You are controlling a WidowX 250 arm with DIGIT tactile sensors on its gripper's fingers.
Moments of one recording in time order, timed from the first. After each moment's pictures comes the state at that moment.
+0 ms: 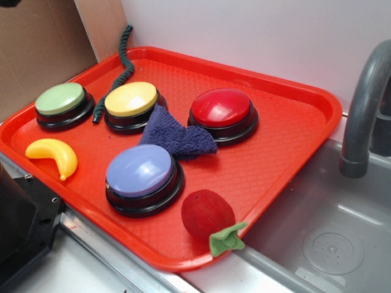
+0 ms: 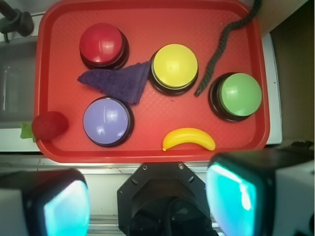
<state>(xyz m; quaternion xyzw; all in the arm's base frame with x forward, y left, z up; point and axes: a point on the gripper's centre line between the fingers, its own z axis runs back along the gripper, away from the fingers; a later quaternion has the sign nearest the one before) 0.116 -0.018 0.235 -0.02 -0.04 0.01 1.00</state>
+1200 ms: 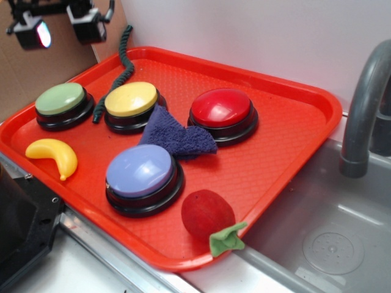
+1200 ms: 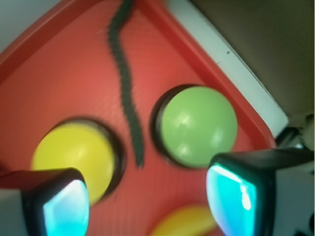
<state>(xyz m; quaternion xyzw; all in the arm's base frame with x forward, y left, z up) 0.196 0.108 0.112 0.02 -0.05 0.40 0.92</state>
